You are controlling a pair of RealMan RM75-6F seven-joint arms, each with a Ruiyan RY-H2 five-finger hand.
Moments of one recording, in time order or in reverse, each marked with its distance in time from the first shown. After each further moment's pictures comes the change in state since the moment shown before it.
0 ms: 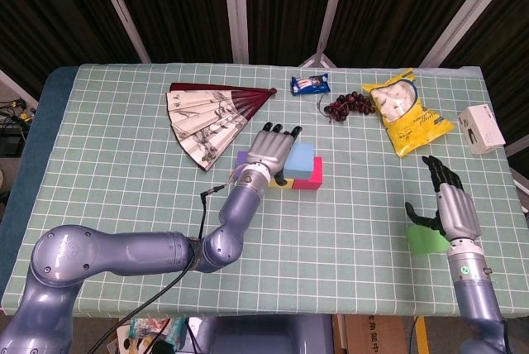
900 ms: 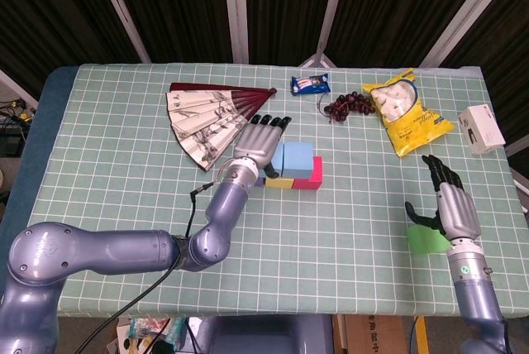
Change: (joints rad) left arm 0.055 0.084 0.003 -0.107 0.043 0.056 -0.077; right arm 0.000 0.003 0.000 -0.002 -0.003 0.000 0.001
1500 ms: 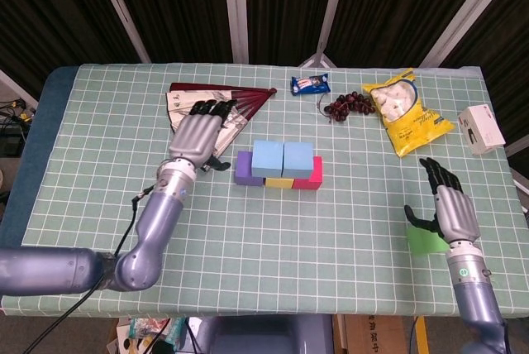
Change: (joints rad) left arm 0.274 0.299 0.065 -0.456 0.255 0.251 -0.165; right arm 0.002 0.010 -0.018 -0.017 -0.004 0.004 -0.052
